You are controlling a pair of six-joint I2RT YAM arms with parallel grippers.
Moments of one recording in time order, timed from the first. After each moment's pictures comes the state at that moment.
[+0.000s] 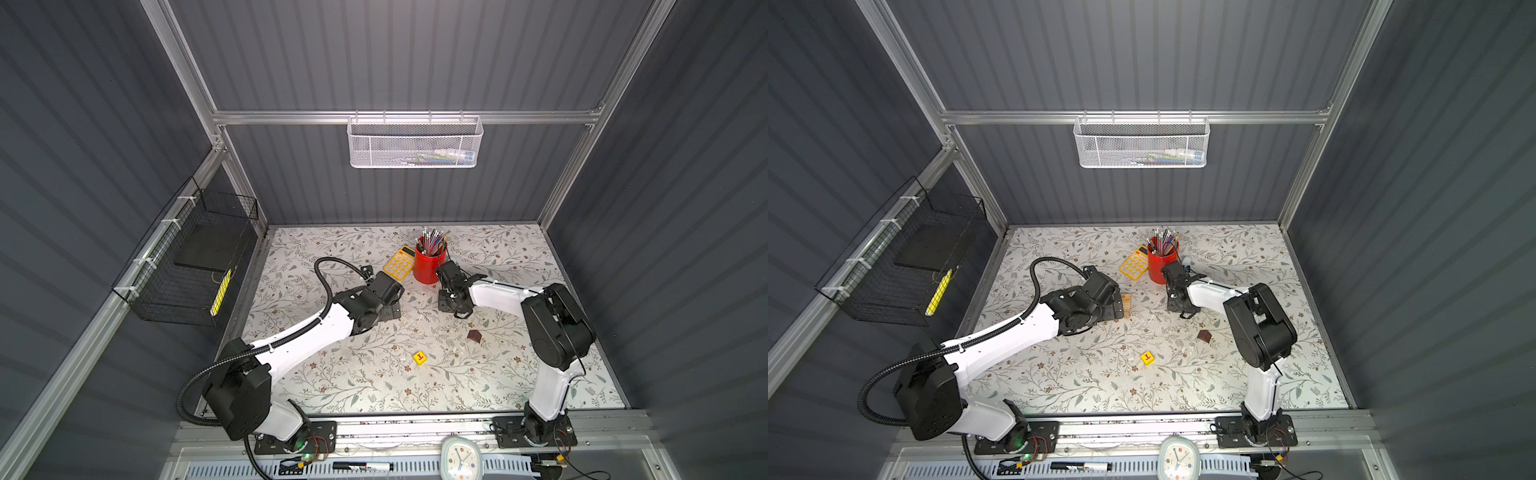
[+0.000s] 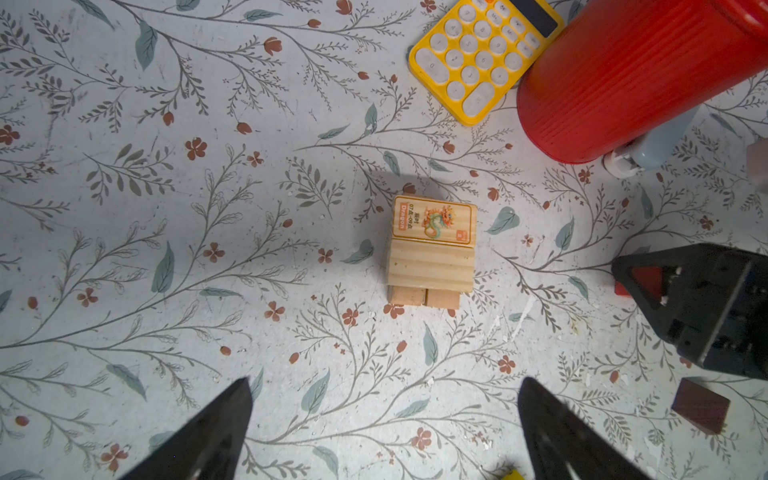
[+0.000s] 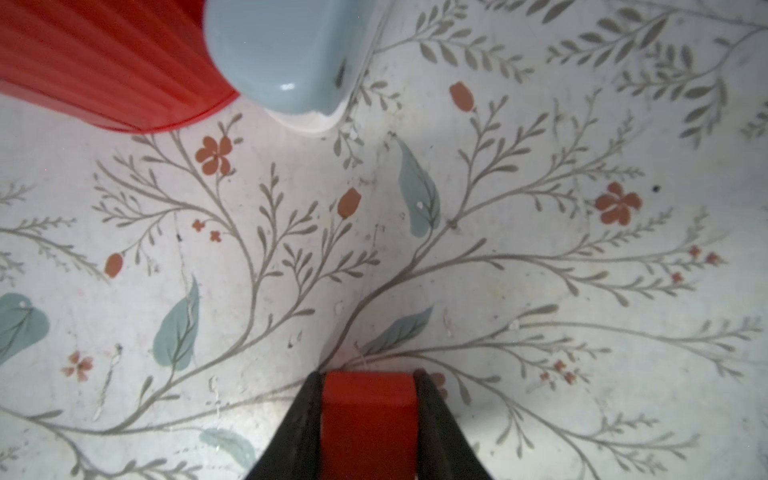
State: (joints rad) left arm -0.80 1.47 1.10 -0.67 -0.35 -0.77; right arm 0.52 1.87 1.14 -0.49 0.22 0.54
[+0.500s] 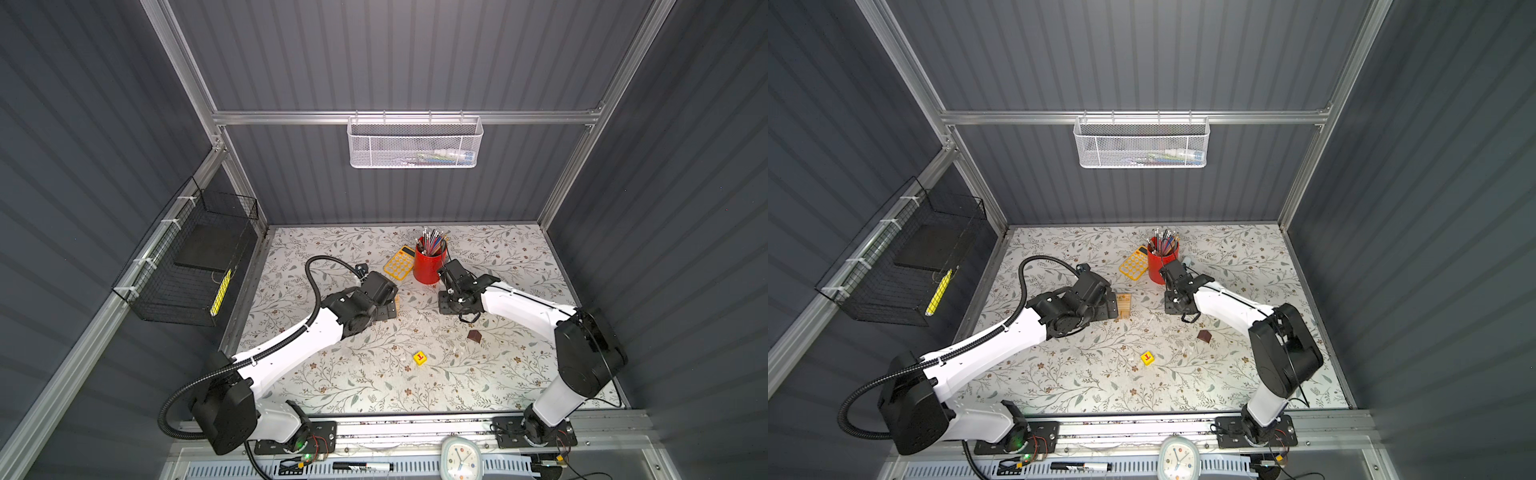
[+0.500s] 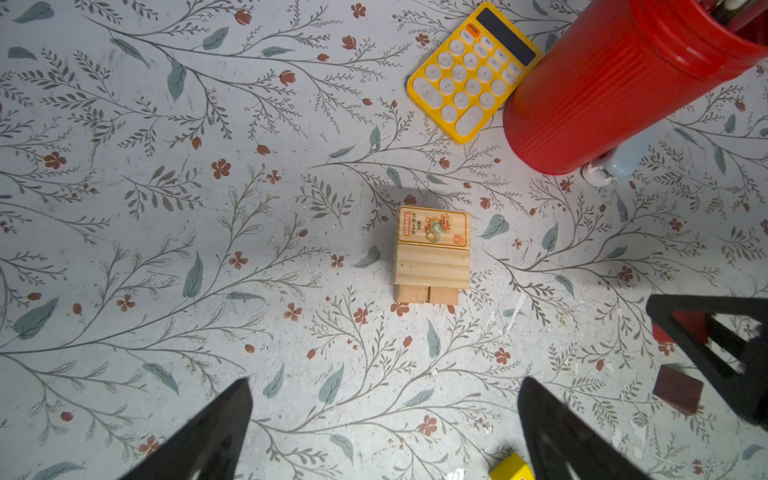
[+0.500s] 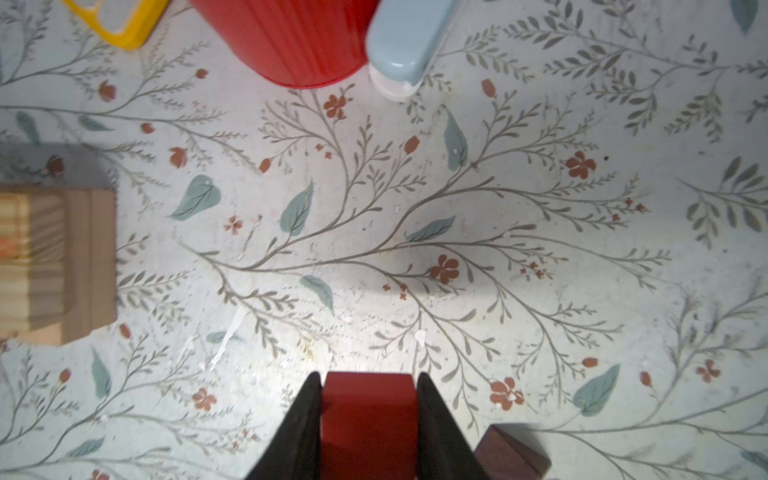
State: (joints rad) left arm -0.78 1.37 1.07 -0.69 -0.36 -0.74; right arm 0.60 1.65 1.12 -0.62 0.17 0.49
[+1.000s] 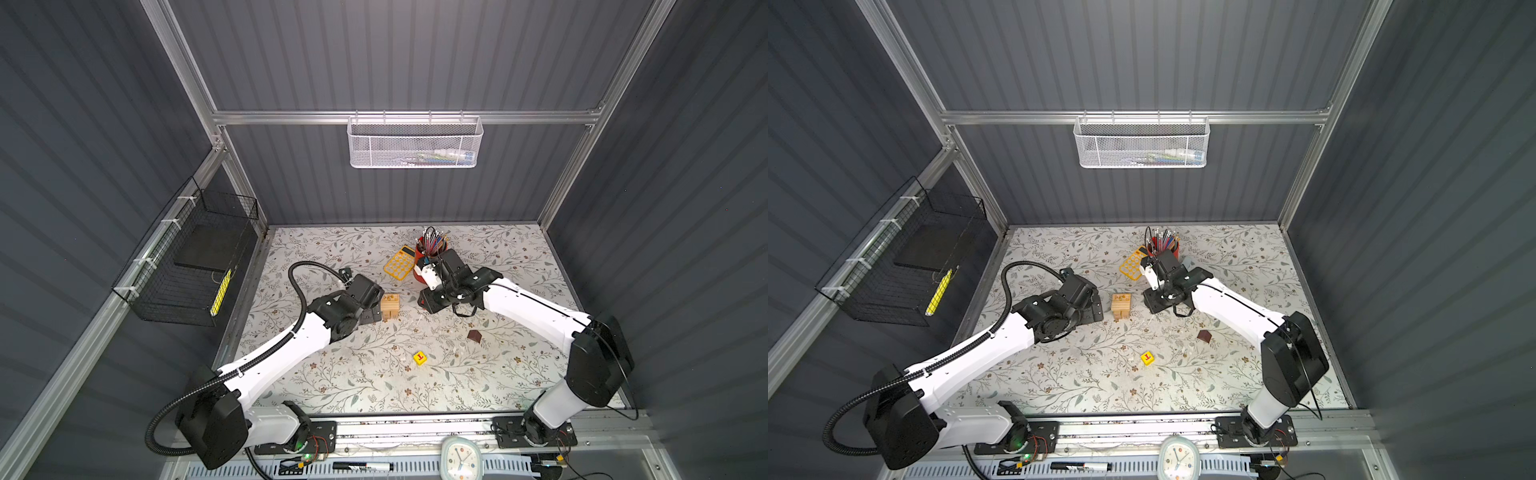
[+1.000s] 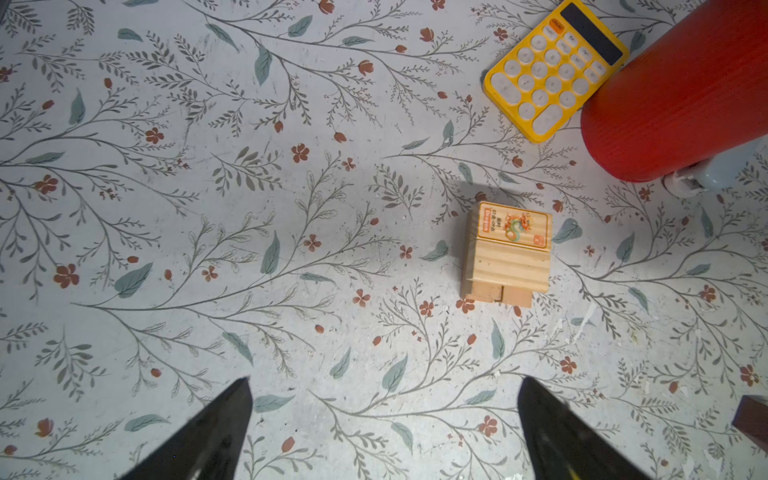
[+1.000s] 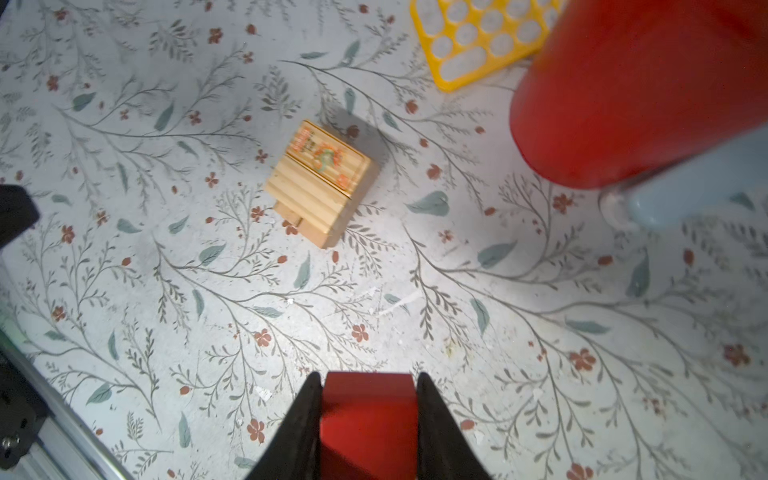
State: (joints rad) left arm -0.73 1.28 1.01 -0.77 -0.40 -0.75; right arm 0.67 1.64 1.29 -0.63 -0.15 0.09
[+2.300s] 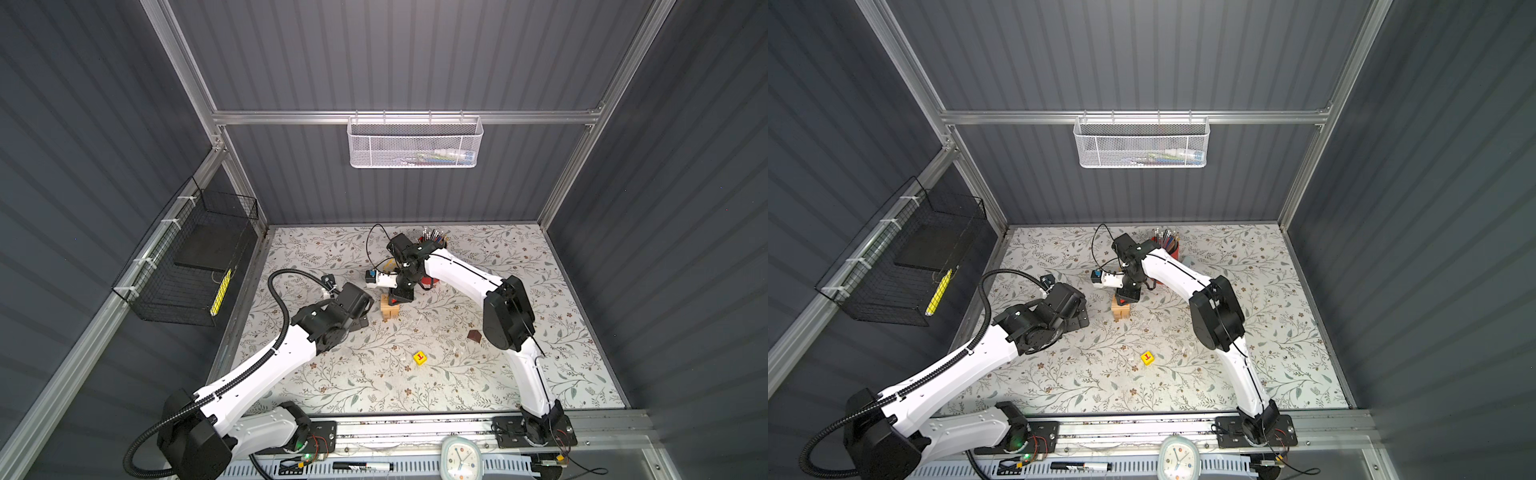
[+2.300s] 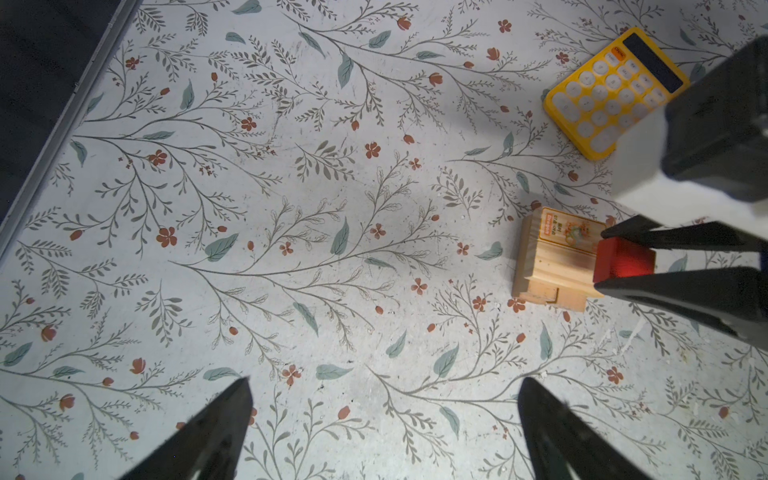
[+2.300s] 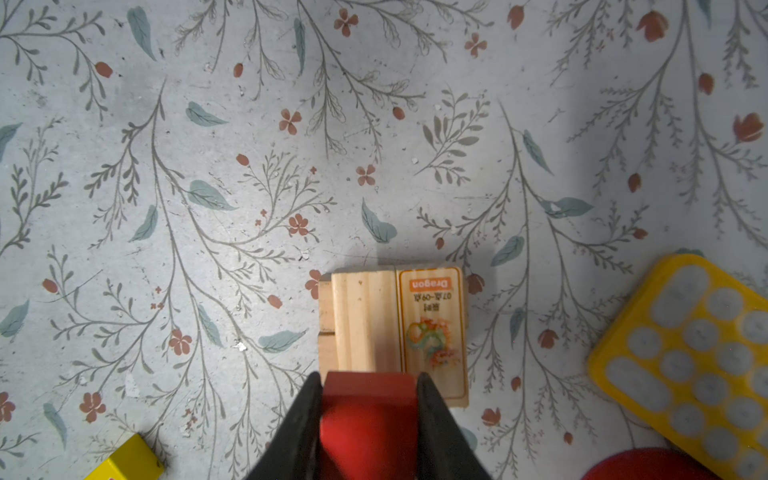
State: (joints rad) left arm -0.72 1.16 0.97 -0.89 -0.49 -0.83; right arm 0.71 2.27 2.02 -1.03 -0.32 -0.77
